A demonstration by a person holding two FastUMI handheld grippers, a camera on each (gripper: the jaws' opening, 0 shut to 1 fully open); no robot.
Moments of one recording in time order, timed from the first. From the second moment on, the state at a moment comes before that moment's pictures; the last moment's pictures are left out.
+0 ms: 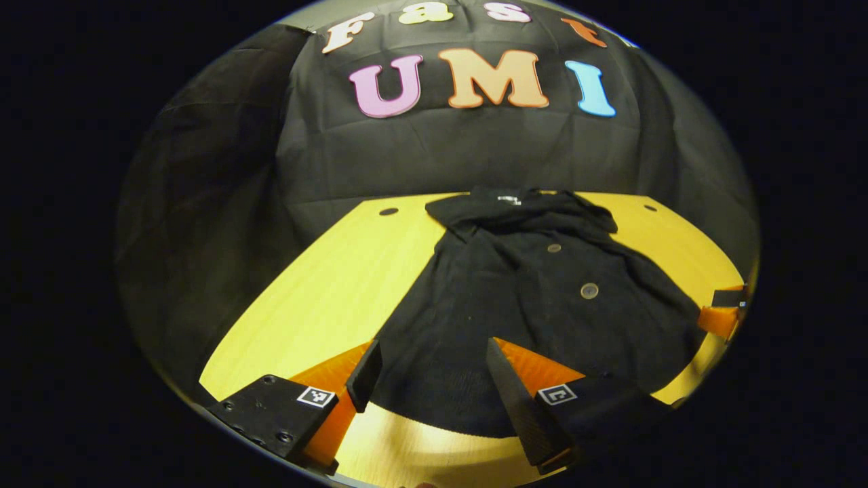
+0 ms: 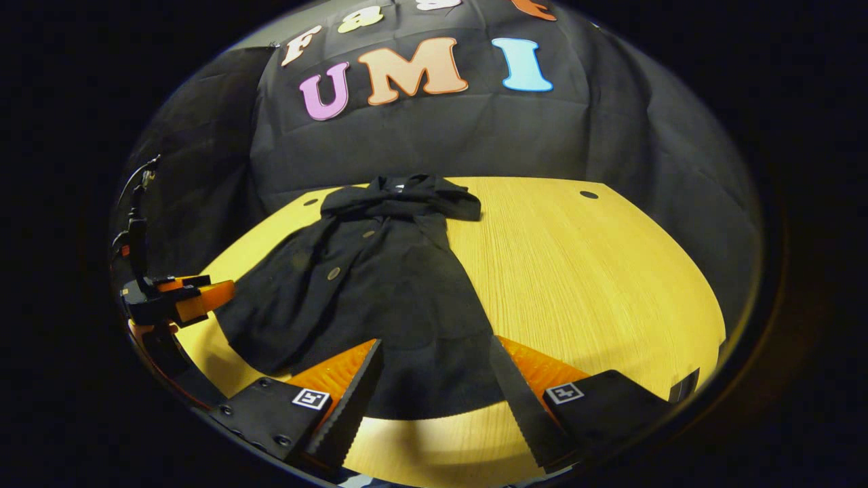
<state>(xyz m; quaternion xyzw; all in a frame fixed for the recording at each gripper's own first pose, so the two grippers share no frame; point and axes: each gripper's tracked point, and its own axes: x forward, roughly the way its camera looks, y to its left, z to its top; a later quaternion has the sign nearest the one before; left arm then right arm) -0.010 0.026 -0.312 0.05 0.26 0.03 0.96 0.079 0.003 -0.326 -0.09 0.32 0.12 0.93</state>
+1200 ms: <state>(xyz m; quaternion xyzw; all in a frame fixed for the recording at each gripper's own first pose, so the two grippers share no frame) -0.028 0.024 -0.350 0.03 0.26 0.00 0.96 0.065 0.015 -0.358 -0.12 0.34 0.12 0.92</state>
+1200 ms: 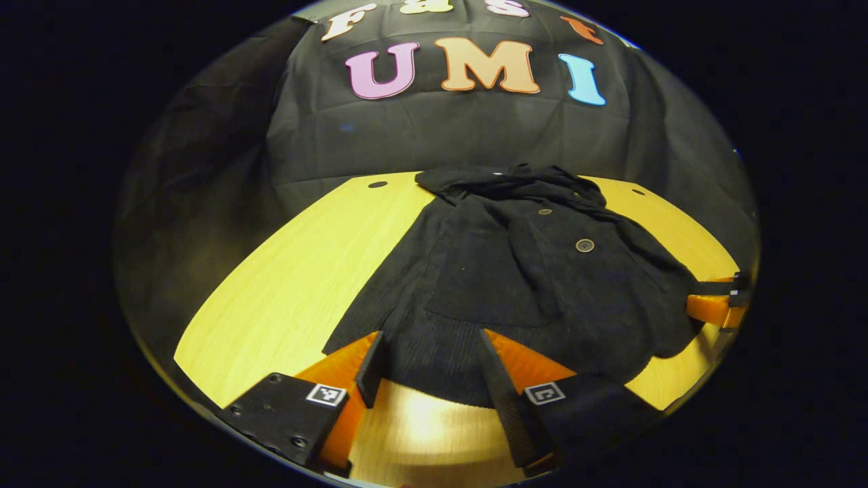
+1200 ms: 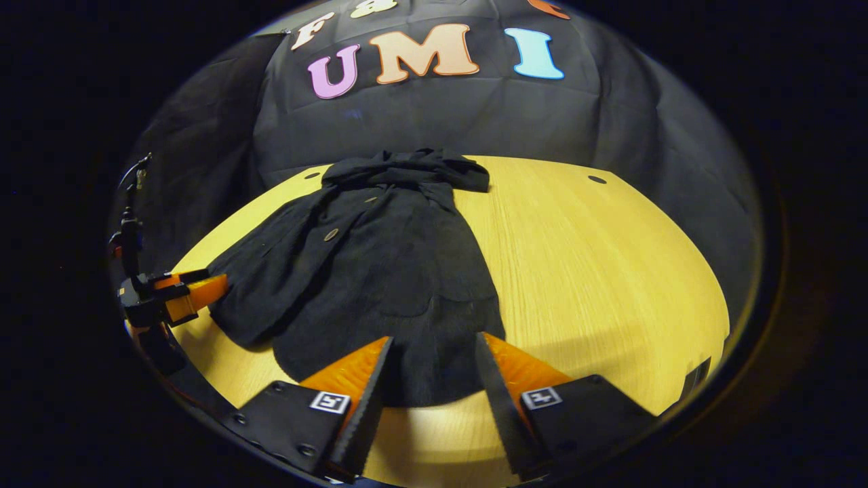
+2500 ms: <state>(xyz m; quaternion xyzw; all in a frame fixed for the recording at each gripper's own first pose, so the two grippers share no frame) -0.032 -0.002 -0.328 0.03 0.28 -0.03 0.96 0.050 0.047 -0.349 -0.13 0.36 0.11 0.92</state>
